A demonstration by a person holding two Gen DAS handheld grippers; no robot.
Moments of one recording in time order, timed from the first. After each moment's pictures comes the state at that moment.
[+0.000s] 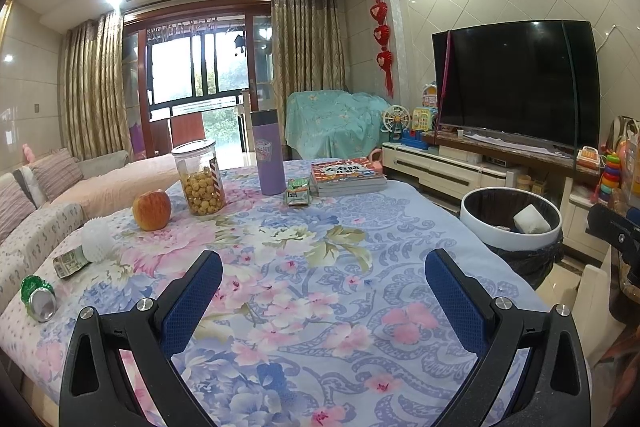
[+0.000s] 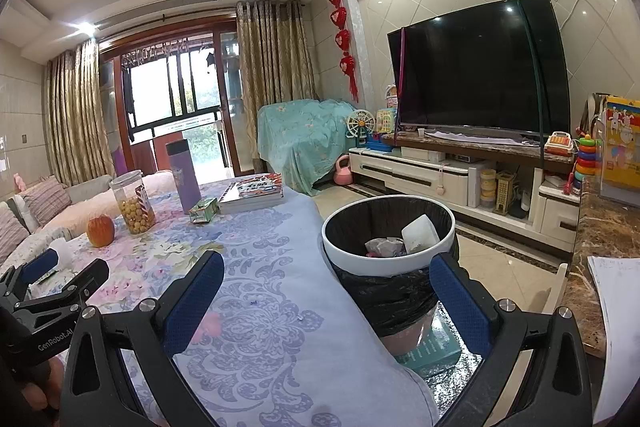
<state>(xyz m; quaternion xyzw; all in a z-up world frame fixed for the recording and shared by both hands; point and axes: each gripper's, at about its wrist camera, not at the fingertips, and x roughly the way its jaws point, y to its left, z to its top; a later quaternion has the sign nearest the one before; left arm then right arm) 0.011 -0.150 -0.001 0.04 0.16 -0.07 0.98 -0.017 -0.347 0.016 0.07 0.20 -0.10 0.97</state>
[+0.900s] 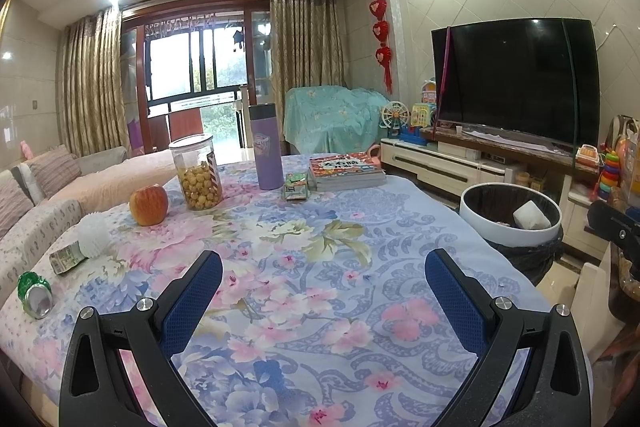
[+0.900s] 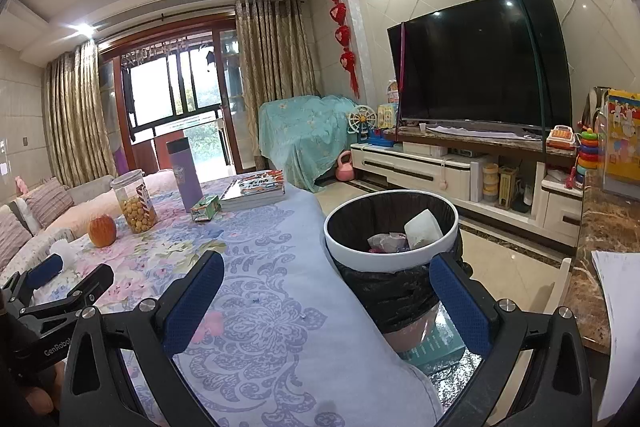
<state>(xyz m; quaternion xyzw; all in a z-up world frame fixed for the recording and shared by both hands) 0.018 -0.147 -0.009 0.04 0.17 -0.08 0.98 -0.018 -0.340 0.017 0.08 0.20 -0.09 0.97</state>
